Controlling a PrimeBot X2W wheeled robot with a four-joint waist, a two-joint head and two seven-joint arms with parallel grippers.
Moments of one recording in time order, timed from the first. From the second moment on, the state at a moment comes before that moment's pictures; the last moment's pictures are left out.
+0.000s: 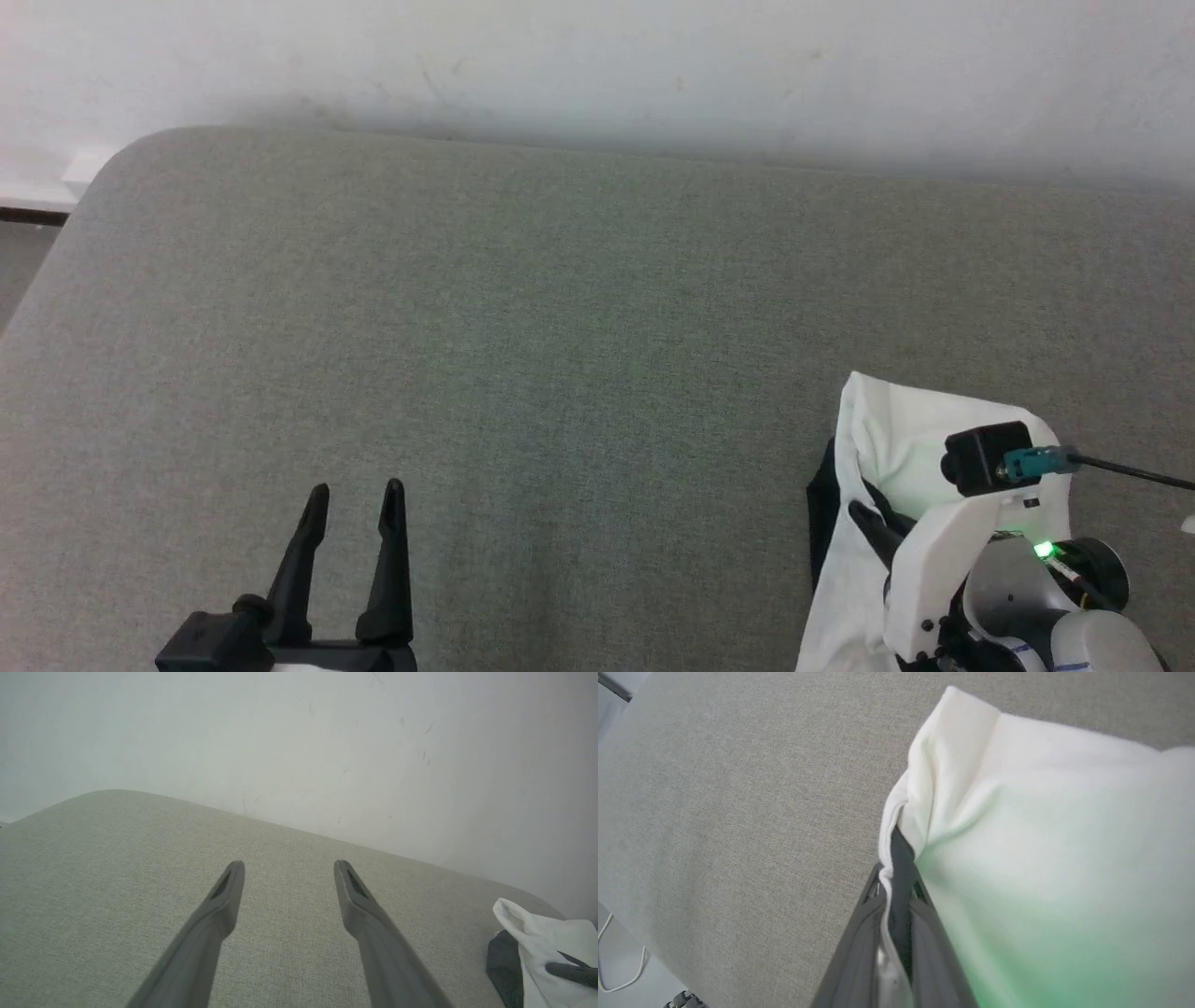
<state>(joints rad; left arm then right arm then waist) 0.21 0.22 -0.19 -0.20 -0.43 0.10 -0.26 -0.01 -0.06 0.04 -0.07 0.30 0.13 0.68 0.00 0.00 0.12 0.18</state>
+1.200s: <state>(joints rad) 0.20 0.22 -0.17 -0.23 -0.39 0.09 -0.25 0.14 -0.05 -0.25 -0.21 0.33 0.13 0.66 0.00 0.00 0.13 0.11</state>
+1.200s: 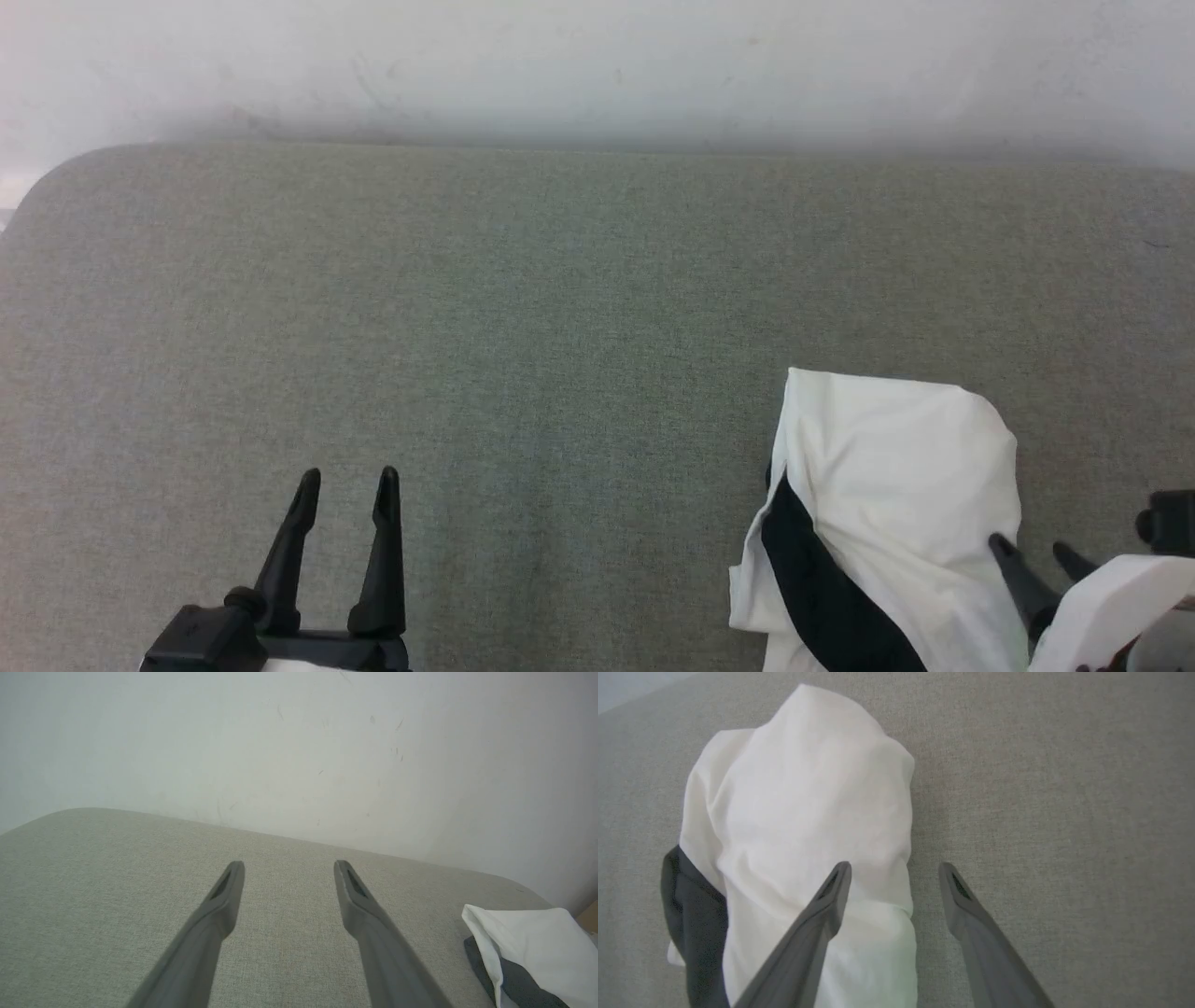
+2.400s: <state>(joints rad) 0.12 0.26 -0.19 -0.31 -0.37 0.09 -0.22 -0.18 -0.25 -0.15 -0.02 0.25 0.13 0.70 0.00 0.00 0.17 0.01</state>
